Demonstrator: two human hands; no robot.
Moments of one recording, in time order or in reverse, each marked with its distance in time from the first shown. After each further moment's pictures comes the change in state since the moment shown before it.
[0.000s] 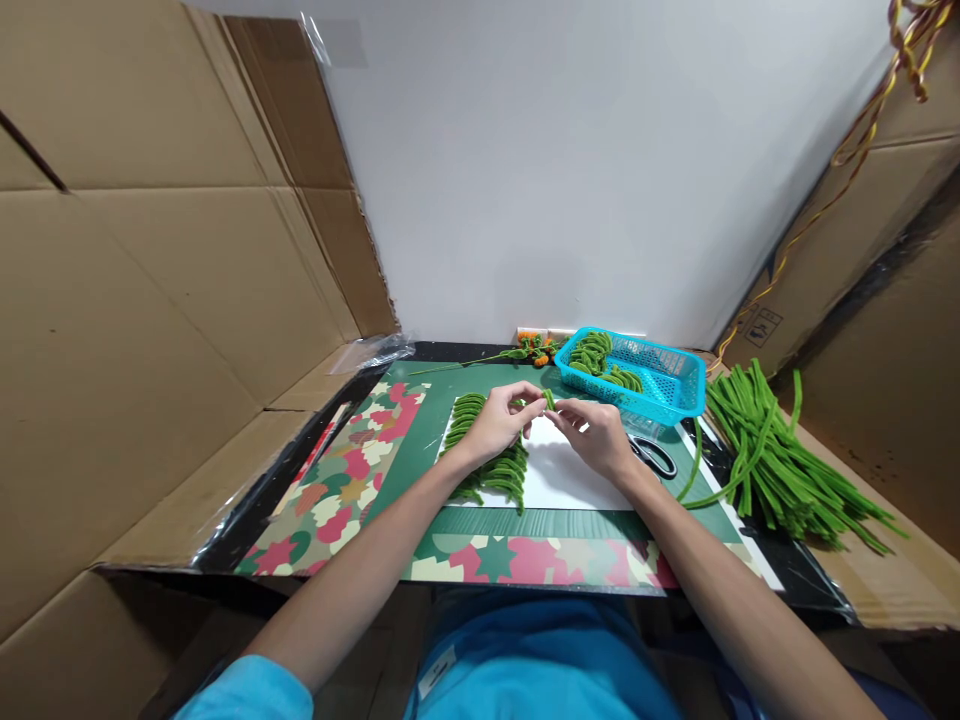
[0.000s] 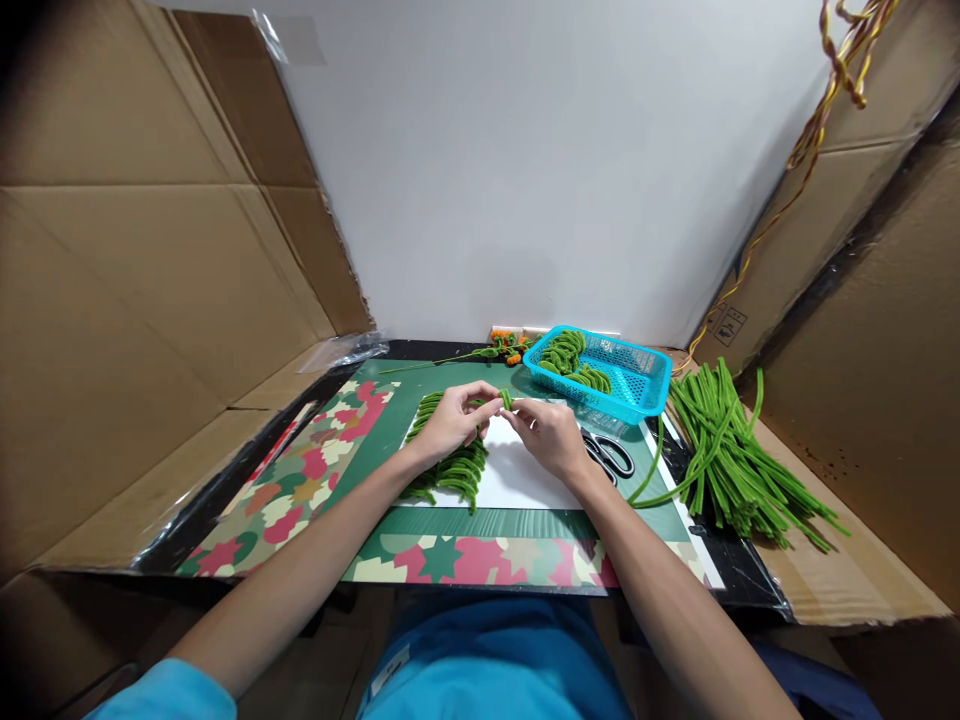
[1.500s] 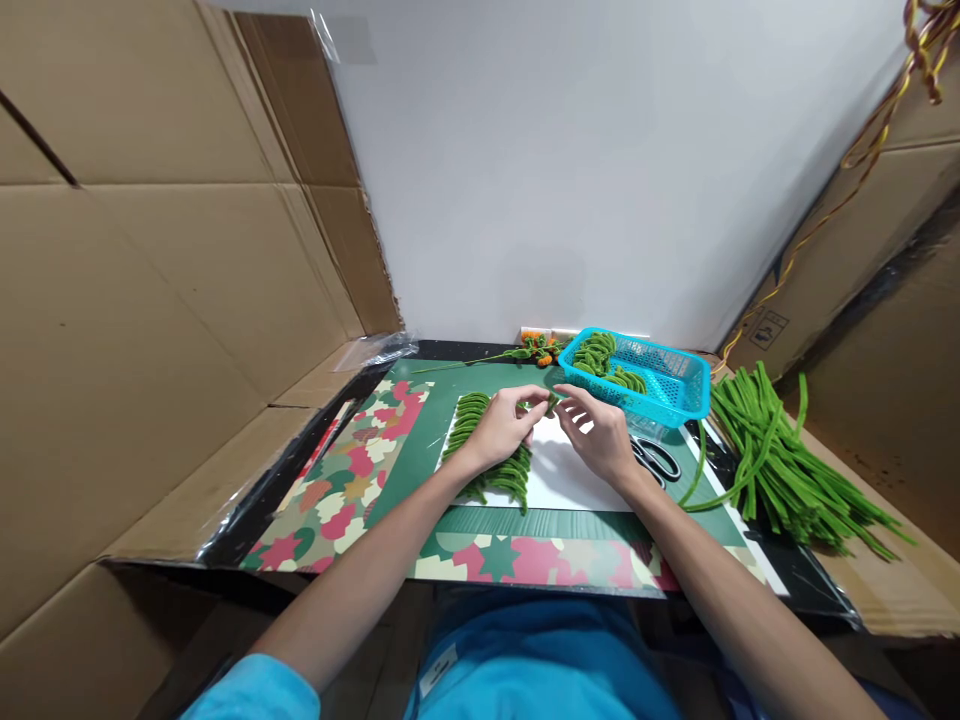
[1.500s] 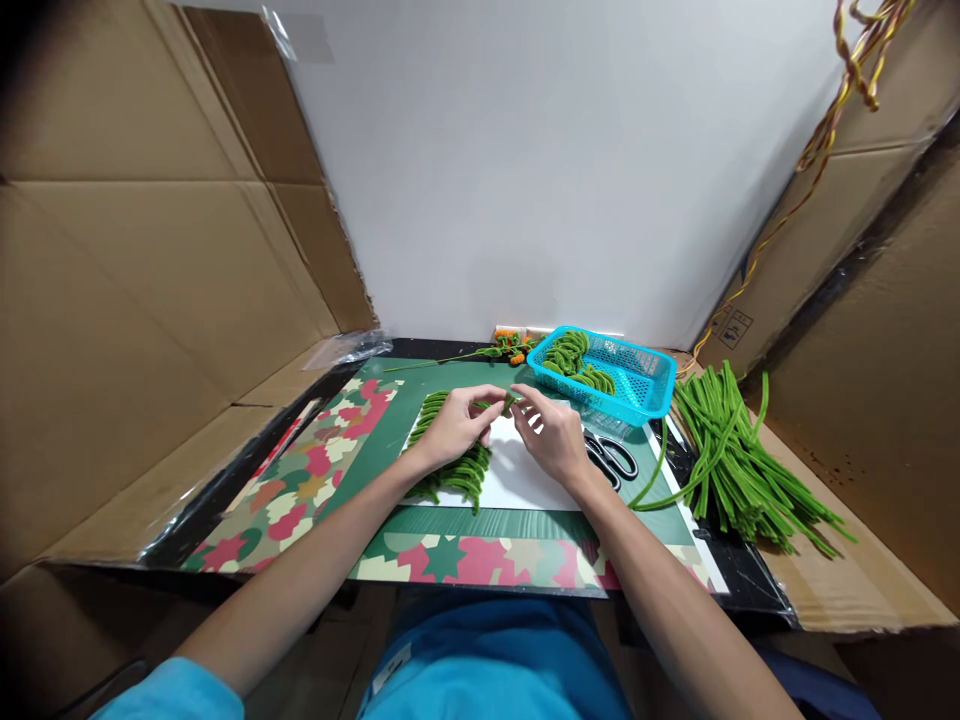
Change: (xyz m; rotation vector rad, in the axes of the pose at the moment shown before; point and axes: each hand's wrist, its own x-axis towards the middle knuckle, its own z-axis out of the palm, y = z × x) left_hand -0.006 0.001 0.001 0.159 0.017 0.067; right_hand 0.000 -0.015 -0.001 0.055 0.036 0.079
